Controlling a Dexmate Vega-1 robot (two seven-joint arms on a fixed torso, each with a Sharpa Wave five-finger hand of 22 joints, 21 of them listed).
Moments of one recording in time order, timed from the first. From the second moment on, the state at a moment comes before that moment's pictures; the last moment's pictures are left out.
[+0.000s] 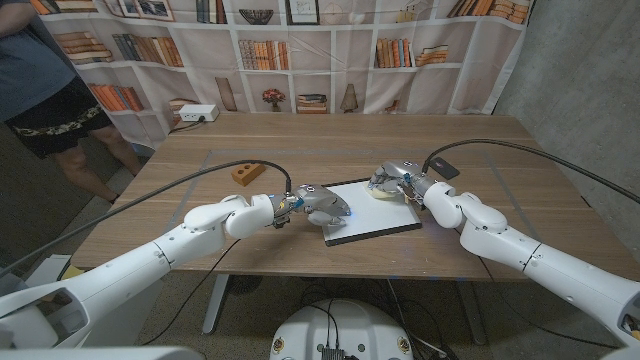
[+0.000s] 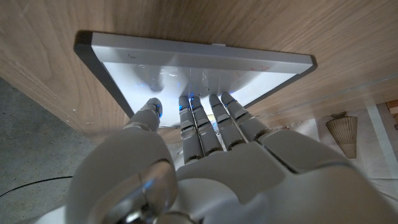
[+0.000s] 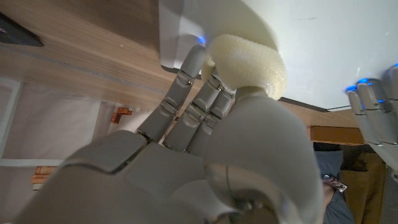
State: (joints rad) left arm 0.77 0.83 0.76 -1.72 0.68 -0.31 -0.16; left_hand 0.64 0.13 0.46 -0.06 0.19 0.67 -0.06 0.20 0.18 0.60 -0.12 0.19 0.19 0.47 -0.04 0.18 0.18 0.36 -0.04 0.21 0.18; right arm -0.78 -0.81 -0.77 -1.72 -0.59 -0.28 0.07; right_hand 1.30 0.13 0.15 -0.11 0.17 1.05 -0.19 0.23 0.26 1.15 -0.18 0.23 0.21 1.15 -0.23 0.23 0.27 0.80 -0.09 0.97 0.18
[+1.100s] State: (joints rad) left arm 0.74 0.82 0.76 -1.67 0.68 -0.34 -0.14; left_hand 0.64 0.13 0.48 -0.06 0.18 0.67 -0.07 0.20 0.19 0.61 -0.13 0.19 0.19 0.47 -0.05 0.18 0.18 0.36 -0.04 0.21 0.18; right arm -0.84 -0.89 -0.78 -1.83 -0.50 -0.24 0.07; right_hand 1.30 0.13 0.15 -0.11 0.17 1.05 -0.19 0.23 0.25 1.14 -0.18 0.23 0.21 1.14 -0.23 0.24 0.27 0.80 -0.09 0.97 0.18
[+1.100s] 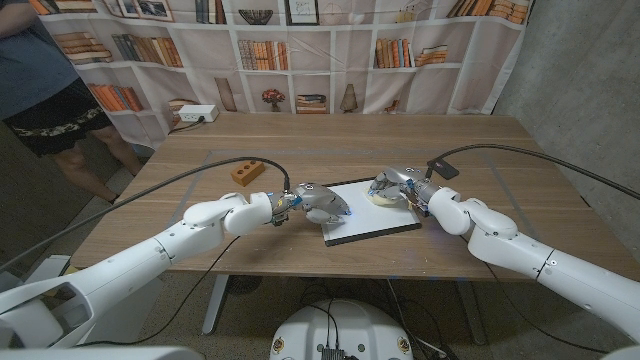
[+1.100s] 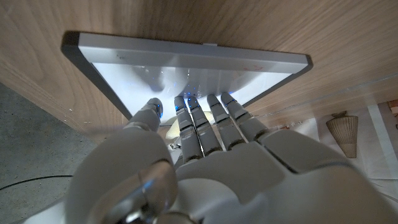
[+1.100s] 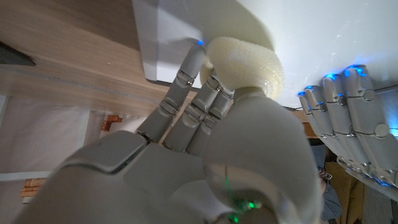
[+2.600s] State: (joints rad) left arm 0.74 0.84 0.74 -1.66 0.67 -0.40 -0.13; left_hand 0.64 0.13 0.48 -0.06 0.18 0.67 -0.07 0.20 0.19 0.61 -0.12 0.19 0.19 0.47 -0.05 0.19 0.18 0.36 -0.04 0.21 0.18; right arm -0.93 -0.89 -0.74 -1.90 -0.58 -0.33 0.05; right_hand 1.28 0.12 0.16 -0.10 0.17 1.05 -0.19 0.23 0.25 1.14 -0.19 0.22 0.21 1.14 -0.23 0.24 0.27 0.79 -0.09 0.98 0.19
